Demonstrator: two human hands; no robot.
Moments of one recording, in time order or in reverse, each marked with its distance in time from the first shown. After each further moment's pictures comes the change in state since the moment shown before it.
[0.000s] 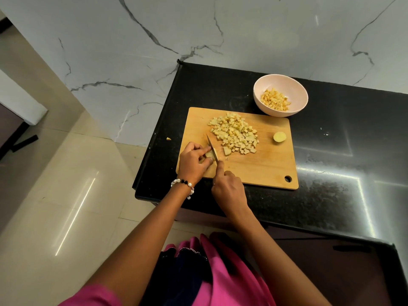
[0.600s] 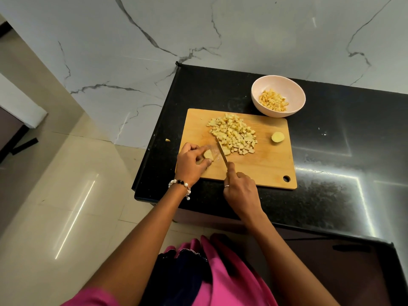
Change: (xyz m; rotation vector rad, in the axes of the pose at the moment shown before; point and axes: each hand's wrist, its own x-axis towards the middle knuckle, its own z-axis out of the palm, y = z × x) left_hand -0.002 0.000 -0.005 -0.016 -0.021 0.001; right_hand -0.007 0.032 -0.004 0.082 0.075 0.000
